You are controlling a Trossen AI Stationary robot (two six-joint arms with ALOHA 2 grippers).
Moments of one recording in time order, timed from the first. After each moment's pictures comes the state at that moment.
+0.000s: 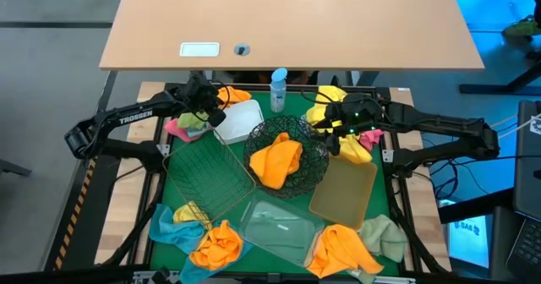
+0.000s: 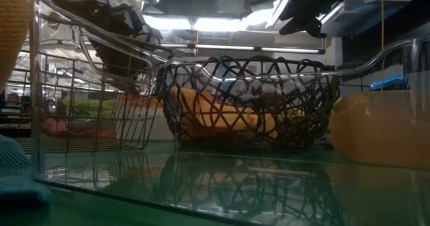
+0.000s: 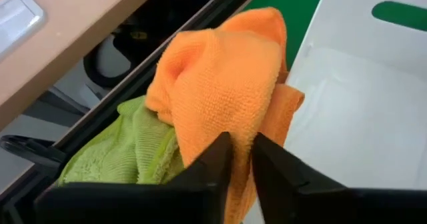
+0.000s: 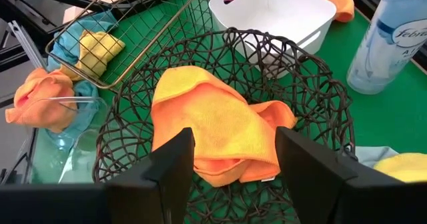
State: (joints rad) left arm 0.74 1.19 0.71 -0.38 -0.14 0.04; right arm -0.20 1.11 1.03 -0.56 -0.14 0.22
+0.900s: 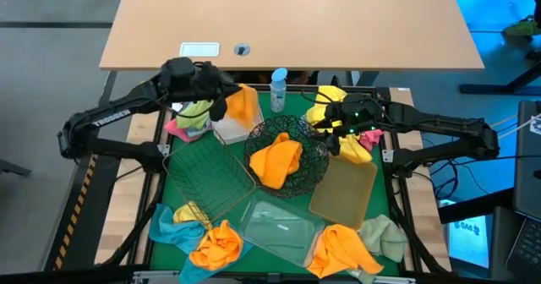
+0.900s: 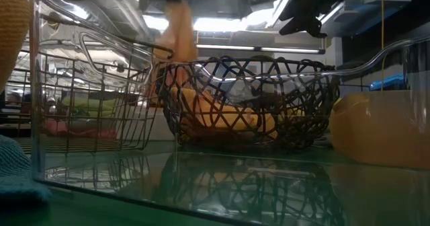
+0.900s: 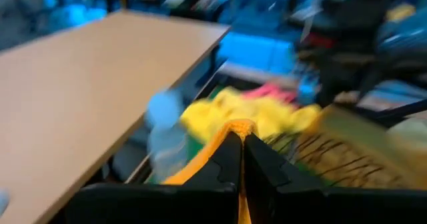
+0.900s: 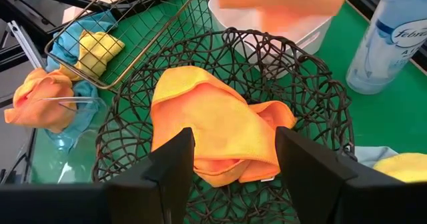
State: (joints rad) left arm 0.46 1.08 1.13 -0.32 0.10 -0.02; right arm -0.20 1.11 1.03 -0.56 -0.13 0.22
